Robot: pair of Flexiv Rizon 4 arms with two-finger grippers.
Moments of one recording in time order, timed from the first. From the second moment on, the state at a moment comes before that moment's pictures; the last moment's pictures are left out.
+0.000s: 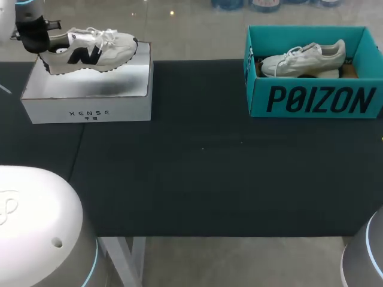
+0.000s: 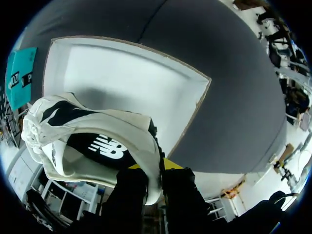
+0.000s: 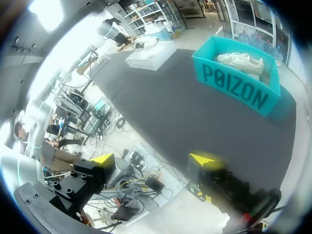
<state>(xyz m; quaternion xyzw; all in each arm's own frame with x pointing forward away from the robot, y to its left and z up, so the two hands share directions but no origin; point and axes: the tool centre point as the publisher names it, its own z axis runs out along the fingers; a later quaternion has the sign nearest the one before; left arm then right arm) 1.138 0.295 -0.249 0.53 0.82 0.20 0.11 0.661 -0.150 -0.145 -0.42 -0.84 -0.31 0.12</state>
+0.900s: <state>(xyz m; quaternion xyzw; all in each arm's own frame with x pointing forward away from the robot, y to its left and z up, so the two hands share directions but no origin) 1.078 0.285 -0.301 0.56 0.80 0.19 0.09 0.661 -0.150 -0.145 -0.42 -0.84 -0.31 0.12</state>
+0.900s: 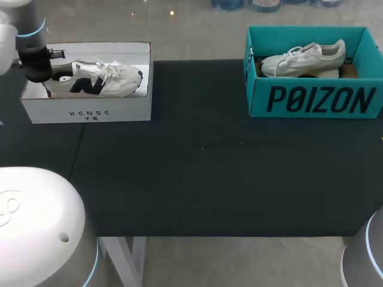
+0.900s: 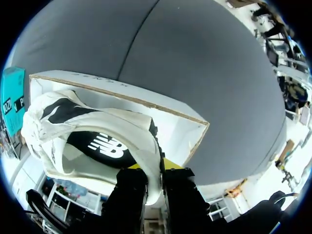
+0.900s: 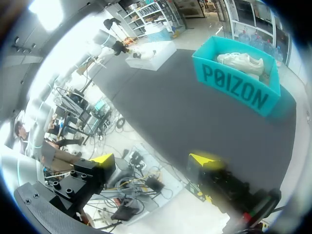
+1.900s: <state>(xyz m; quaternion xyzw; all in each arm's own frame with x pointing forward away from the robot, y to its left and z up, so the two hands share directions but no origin) 1.092 0.283 -0.336 0.55 0.81 0.17 0.08 0.661 -0.150 -0.145 -0.42 -0.84 -0.31 0.12</state>
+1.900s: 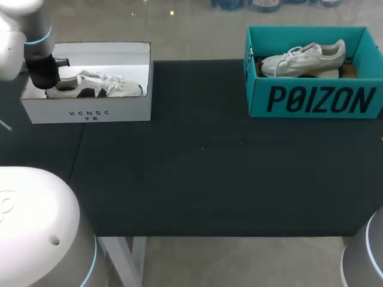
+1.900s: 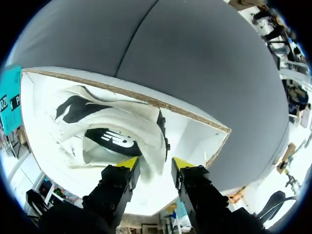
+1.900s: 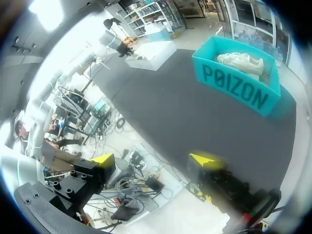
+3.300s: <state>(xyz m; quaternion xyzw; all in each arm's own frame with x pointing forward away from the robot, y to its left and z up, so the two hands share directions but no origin) 0.988 0.208 -0.223 0.53 0.82 0.11 0.18 0.698 -0.172 -0.147 -0.47 -0.83 -0.29 0.06</state>
